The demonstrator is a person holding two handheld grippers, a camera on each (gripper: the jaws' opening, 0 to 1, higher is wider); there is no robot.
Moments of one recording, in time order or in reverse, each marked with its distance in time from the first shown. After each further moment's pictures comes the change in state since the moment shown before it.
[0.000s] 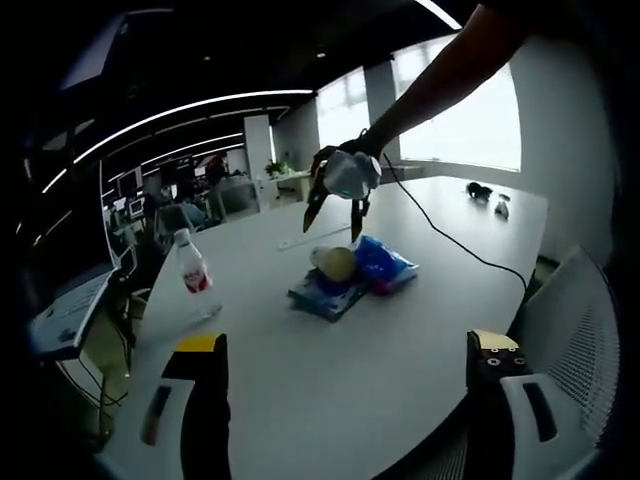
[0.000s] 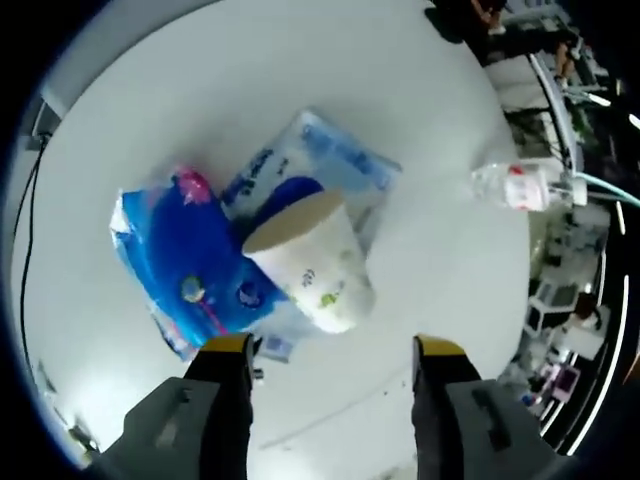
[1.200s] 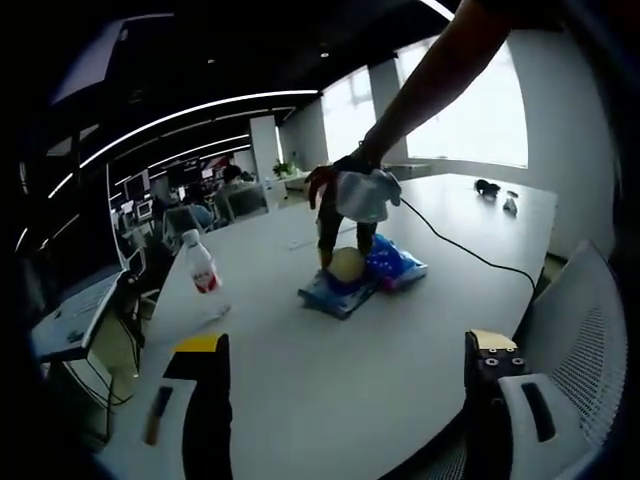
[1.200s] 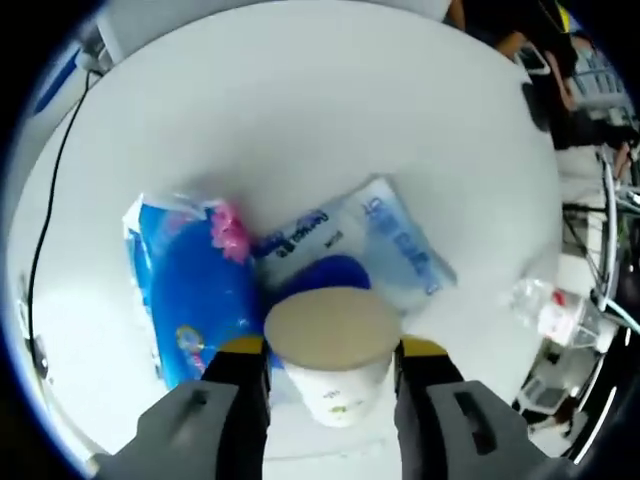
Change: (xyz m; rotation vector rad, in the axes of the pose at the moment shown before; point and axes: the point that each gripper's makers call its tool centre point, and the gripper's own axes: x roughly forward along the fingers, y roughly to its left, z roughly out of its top) left arm 0.000 0.006 0.000 0.011 0.000 0.042; right arm 0.037 0.020 0.049 -0.353 -0.103 0.107
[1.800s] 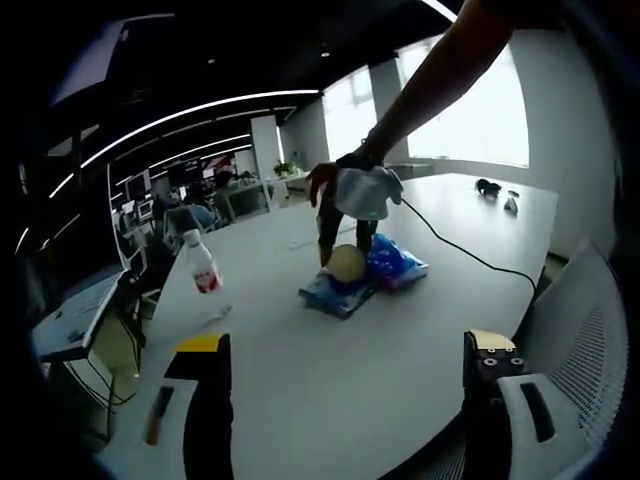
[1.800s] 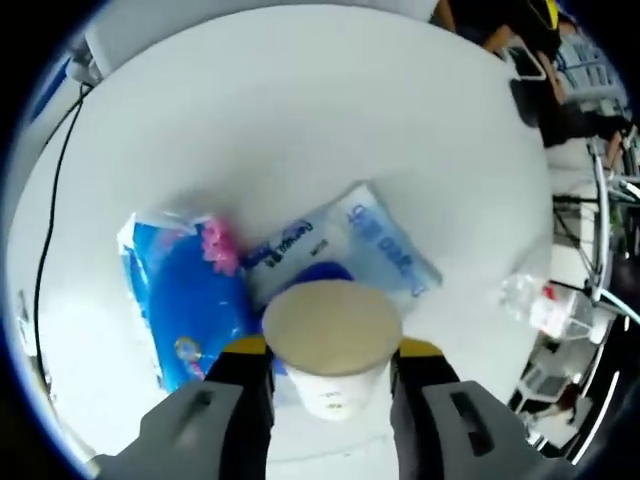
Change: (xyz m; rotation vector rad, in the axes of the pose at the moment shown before) left arm 0.000 0.000 0.000 0.002 0.001 0.002; right arm -0.010 -0.011 0.007 0.076 -0.007 -0.050
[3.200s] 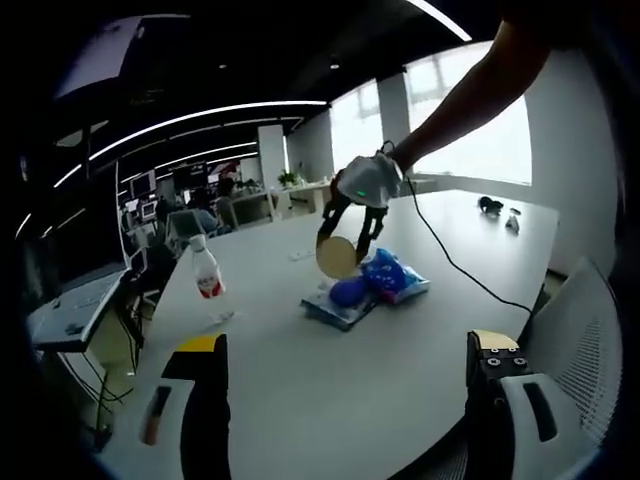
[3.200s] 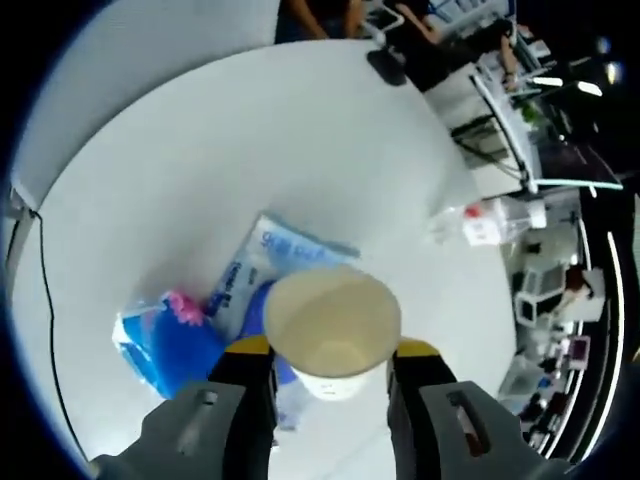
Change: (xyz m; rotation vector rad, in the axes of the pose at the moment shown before) left arm -0.005 0.004 0.010 -0.043 -0.061 0.004; right arm -0.041 -0.033 -0.005 0.498 -0.079 -0.233
